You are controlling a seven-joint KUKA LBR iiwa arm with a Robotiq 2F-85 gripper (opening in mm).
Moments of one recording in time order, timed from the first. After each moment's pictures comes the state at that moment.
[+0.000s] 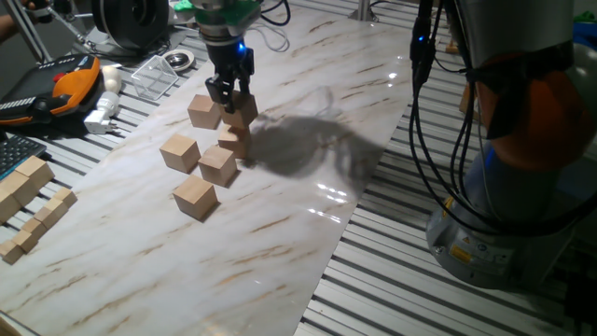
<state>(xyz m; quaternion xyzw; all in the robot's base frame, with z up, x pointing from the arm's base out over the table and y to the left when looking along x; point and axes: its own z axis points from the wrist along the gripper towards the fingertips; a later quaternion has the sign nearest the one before) 0.566 -0.035 0.142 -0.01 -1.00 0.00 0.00</state>
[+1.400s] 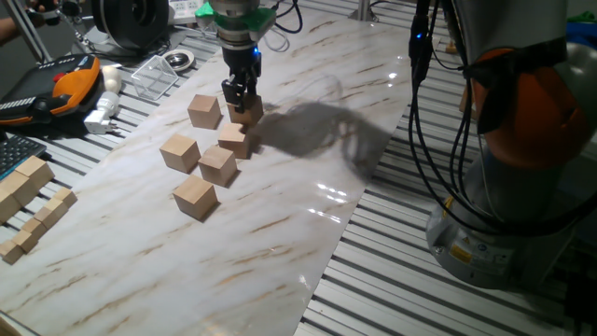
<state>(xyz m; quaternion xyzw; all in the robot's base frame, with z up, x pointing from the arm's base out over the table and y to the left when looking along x) 0.576 -0.073 0.107 0.03 -1.00 -0.01 -0.03</state>
